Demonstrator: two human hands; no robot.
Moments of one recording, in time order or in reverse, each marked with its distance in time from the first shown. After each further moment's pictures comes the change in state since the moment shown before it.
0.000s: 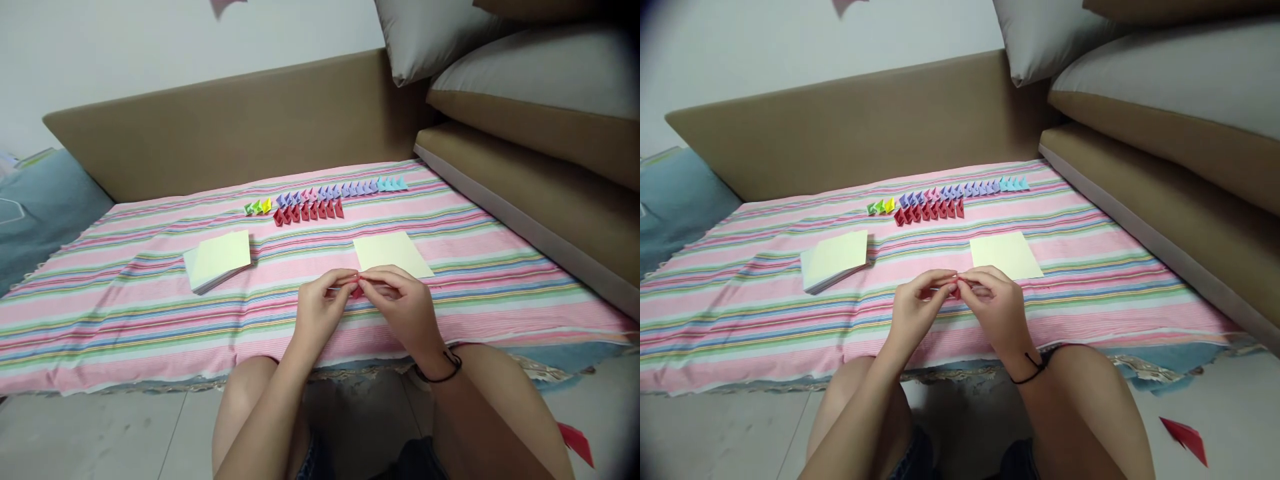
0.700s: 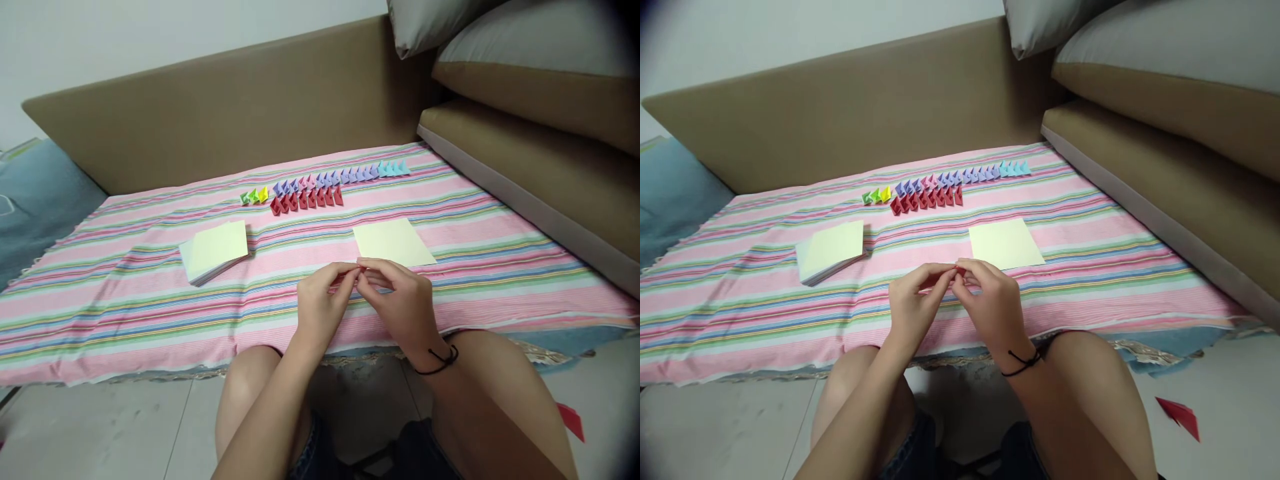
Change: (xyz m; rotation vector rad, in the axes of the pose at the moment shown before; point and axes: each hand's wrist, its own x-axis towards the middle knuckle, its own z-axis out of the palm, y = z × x) left_hand -0.005 0.003 0.007 0.239 0.098 0.201; right_hand -0.009 0.000 0.008 -0.250 0.062 -0.100
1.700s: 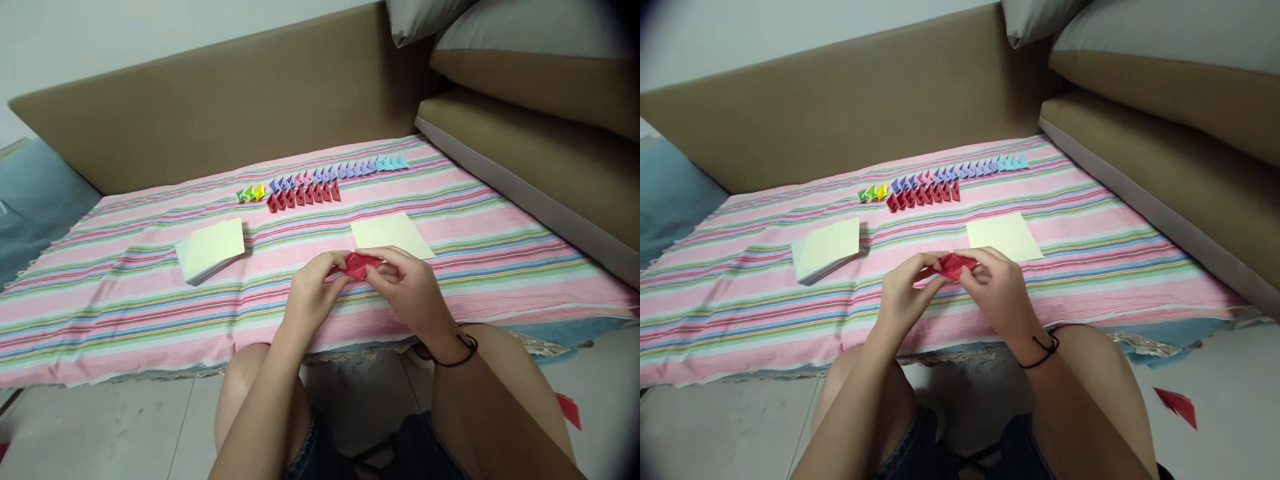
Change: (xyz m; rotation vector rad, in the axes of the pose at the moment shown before) left_hand 0.008 -0.012 -0.014 -0.009 -0.191 0.113; right_hand 0.013 0.002 -0.016 0.280 -0.163 0.173
